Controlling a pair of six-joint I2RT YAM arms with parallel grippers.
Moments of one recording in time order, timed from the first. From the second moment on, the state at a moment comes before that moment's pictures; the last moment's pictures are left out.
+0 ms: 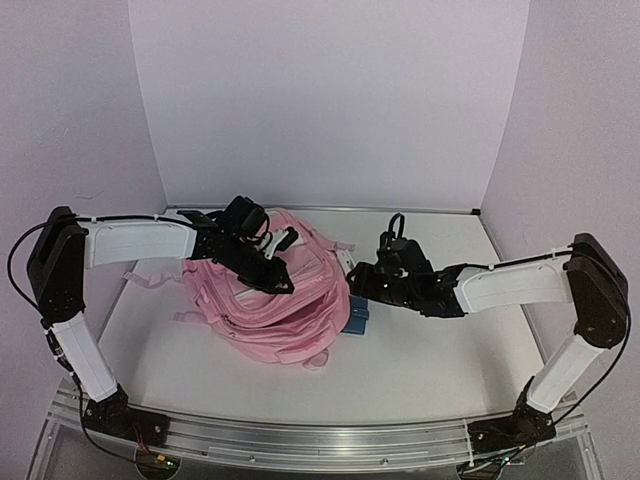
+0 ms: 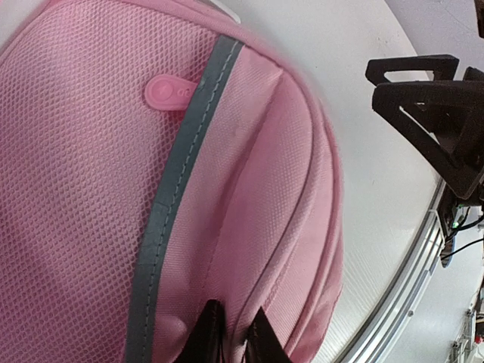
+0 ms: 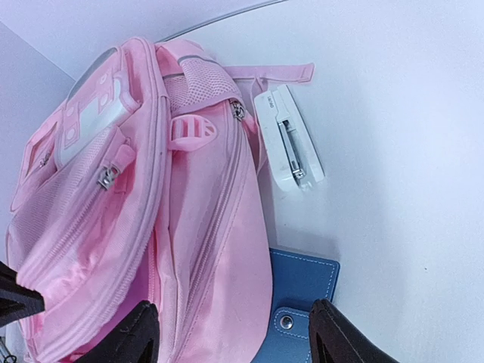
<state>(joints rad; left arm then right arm) -0.74 1.74 1.26 -0.46 0.37 -0.25 0.86 1.66 0.93 0.10 0.29 0.79</state>
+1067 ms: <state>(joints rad) -0.39 1.23 0.75 -0.54 0.47 -0.60 0.85 1.67 0.97 0.17 0.01 0.91</state>
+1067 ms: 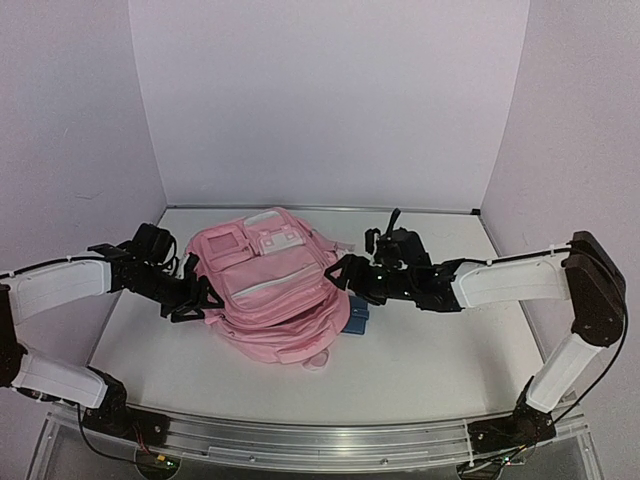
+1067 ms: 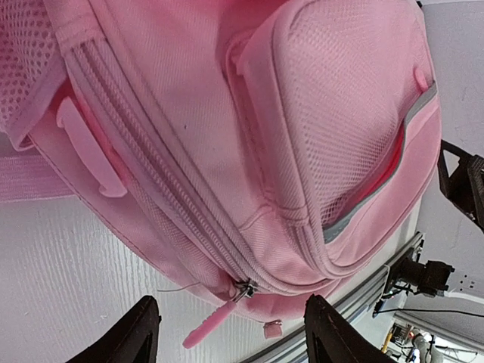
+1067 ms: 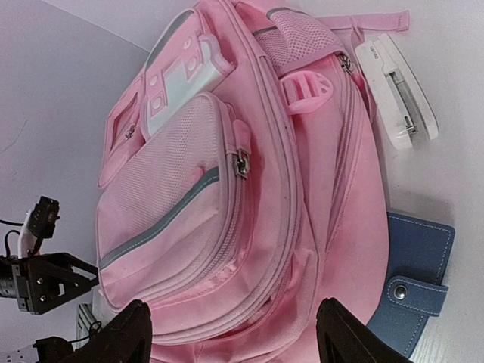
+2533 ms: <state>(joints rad) -0.38 1.29 0.72 -0.54 0.59 -0.57 0.85 1.87 1.09 0.16 -0.05 0.99</state>
